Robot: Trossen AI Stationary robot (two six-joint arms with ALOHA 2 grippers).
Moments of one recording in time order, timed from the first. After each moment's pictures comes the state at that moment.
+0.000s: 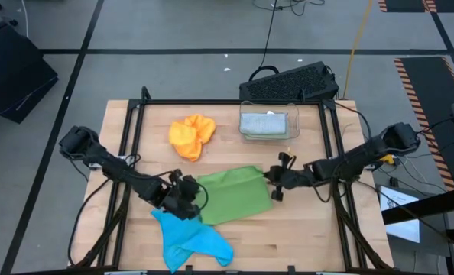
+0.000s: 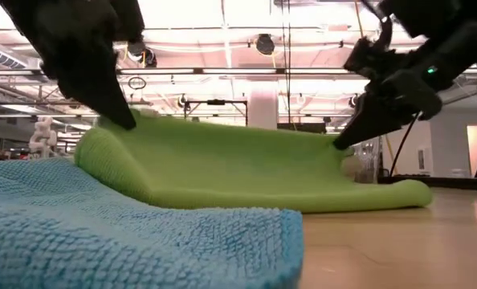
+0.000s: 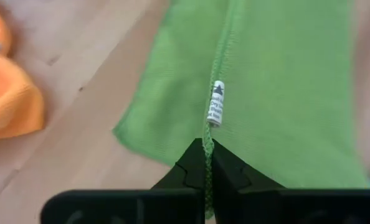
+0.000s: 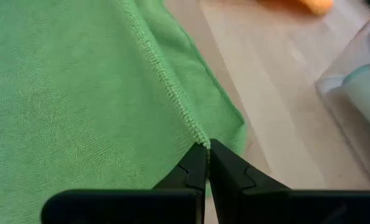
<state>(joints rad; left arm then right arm) -0.50 1.53 0.89 -0.50 -0.53 -0.90 0.27 1.32 0.45 0.10 0.44 0.27</state>
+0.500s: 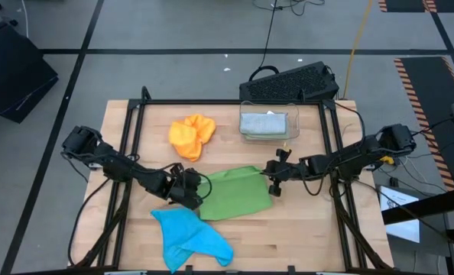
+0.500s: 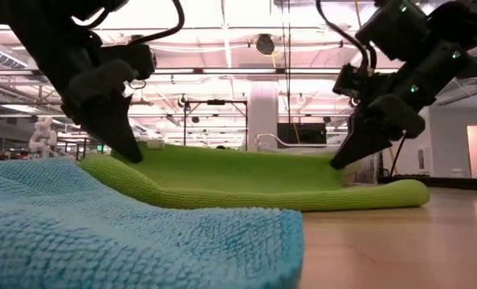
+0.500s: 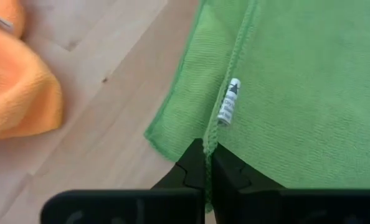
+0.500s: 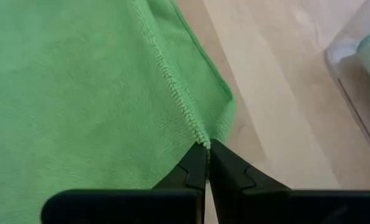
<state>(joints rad) -0.39 1.55 0.79 -0.38 -0.49 -0.83 0.15 1.38 0.45 0.10 0.31 0.24</state>
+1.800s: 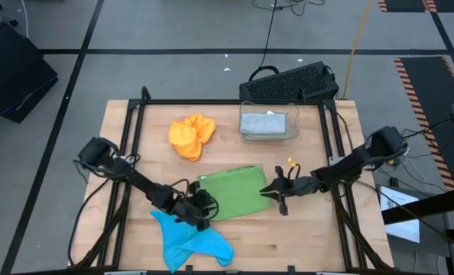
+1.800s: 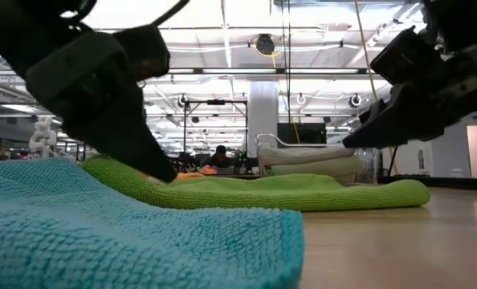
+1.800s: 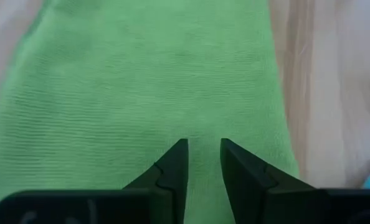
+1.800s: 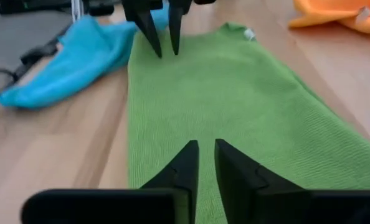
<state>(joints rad) -0.50 1.78 0.81 0.10 -0.45 -0.65 0.39 1.51 0.24 0.85 0.28 0.26</state>
